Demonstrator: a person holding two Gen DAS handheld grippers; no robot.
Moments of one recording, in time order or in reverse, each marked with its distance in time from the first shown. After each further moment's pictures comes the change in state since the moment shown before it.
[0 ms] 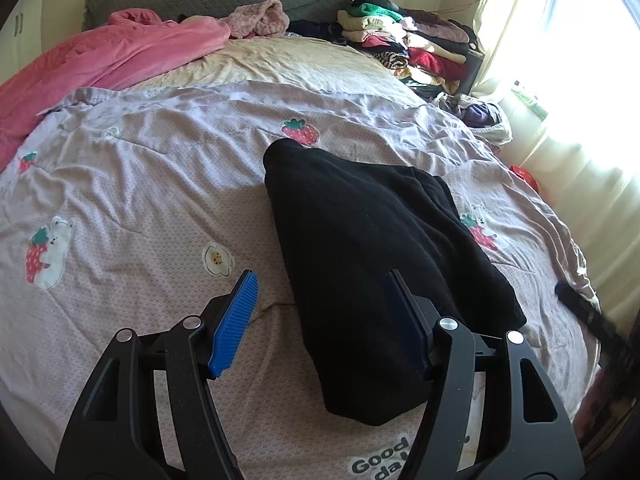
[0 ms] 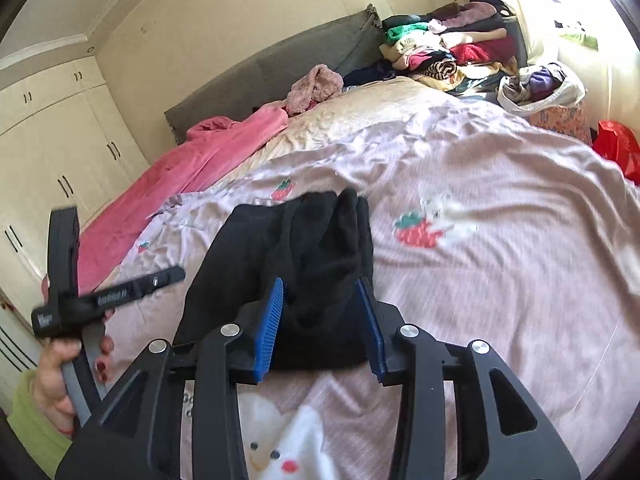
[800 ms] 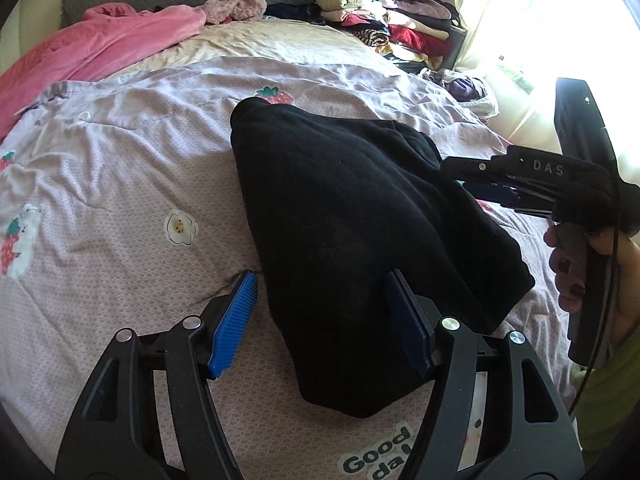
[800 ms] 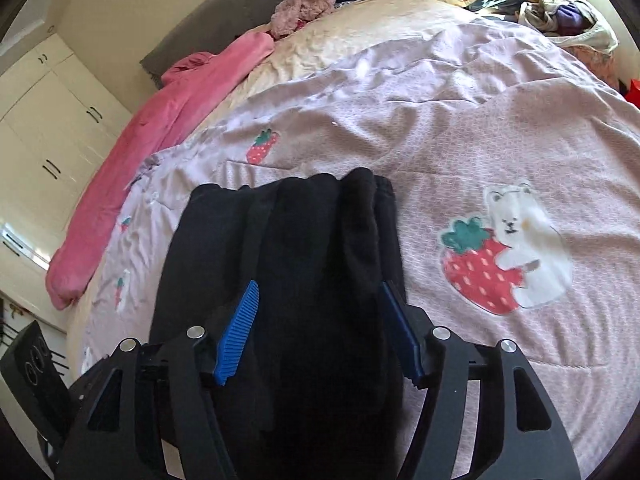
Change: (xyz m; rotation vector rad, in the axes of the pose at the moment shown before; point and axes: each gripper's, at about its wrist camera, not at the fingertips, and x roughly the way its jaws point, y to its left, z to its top) left arm 0.024 -0.013 -0.025 0.052 0.063 -0.048; right arm 0.141 -0.012 0.061 0.080 0.328 0.034
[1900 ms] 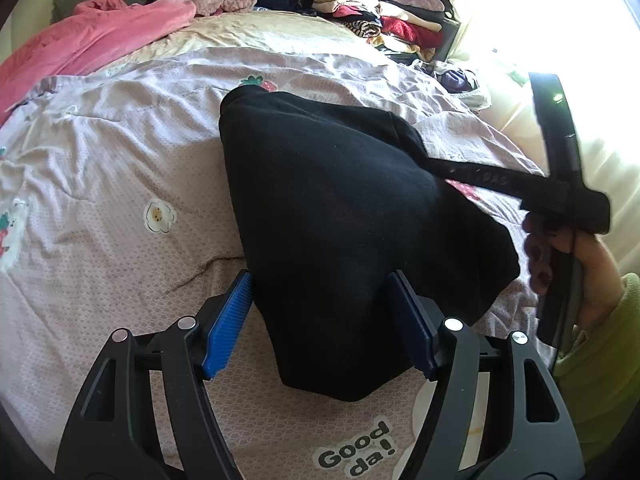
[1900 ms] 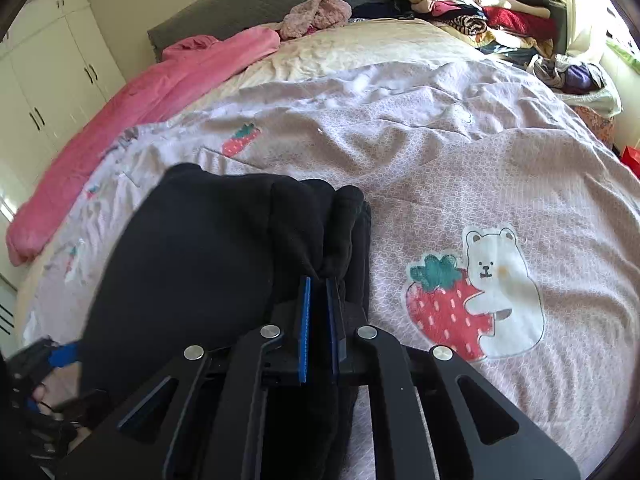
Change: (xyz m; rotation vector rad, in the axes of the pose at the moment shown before) left arm 0.004 -0.011 -0.003 0.008 0.034 -0.026; right arm 0.010 -0.008 0.000 -0.162 -0.043 -0.116
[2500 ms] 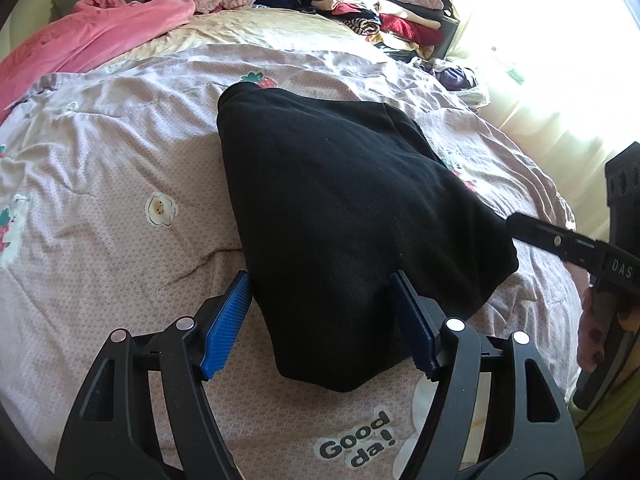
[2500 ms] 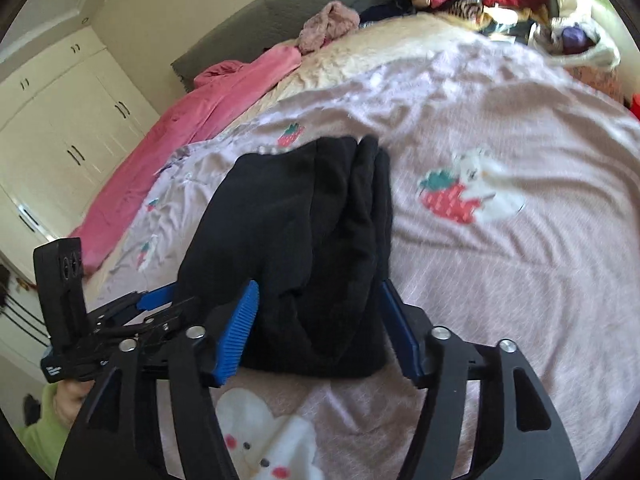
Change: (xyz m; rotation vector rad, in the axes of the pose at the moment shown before) left arm -0.004 0.000 -0.003 -0.001 0.007 -0.005; right arm -0.075 0.005 -0.067 0.103 -0.024 0.174
